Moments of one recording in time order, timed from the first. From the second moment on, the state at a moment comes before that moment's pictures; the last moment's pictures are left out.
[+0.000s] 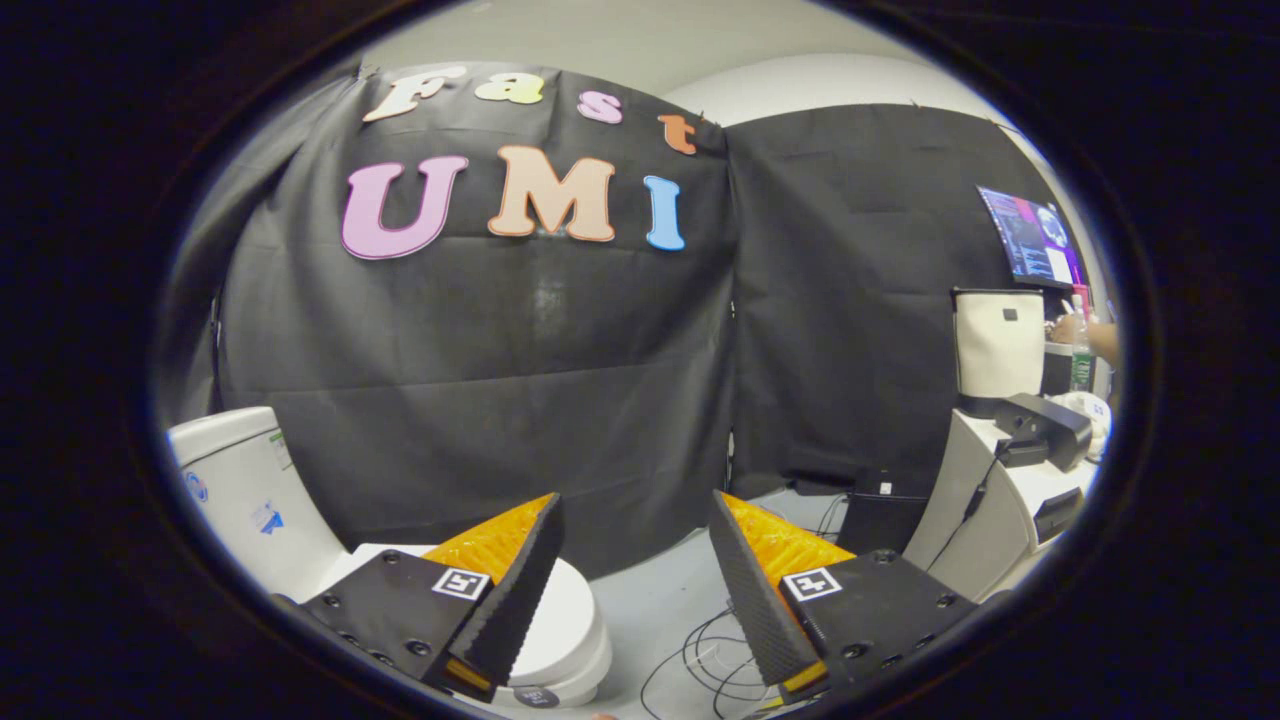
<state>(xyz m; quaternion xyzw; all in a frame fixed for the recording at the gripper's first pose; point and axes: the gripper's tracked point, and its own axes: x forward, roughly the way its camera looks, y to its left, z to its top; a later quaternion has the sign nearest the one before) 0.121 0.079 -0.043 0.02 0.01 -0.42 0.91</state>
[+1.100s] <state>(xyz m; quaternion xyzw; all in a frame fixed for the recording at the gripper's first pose) 0.121 0.078 -0.048 0.02 0.02 -0.42 0.91</state>
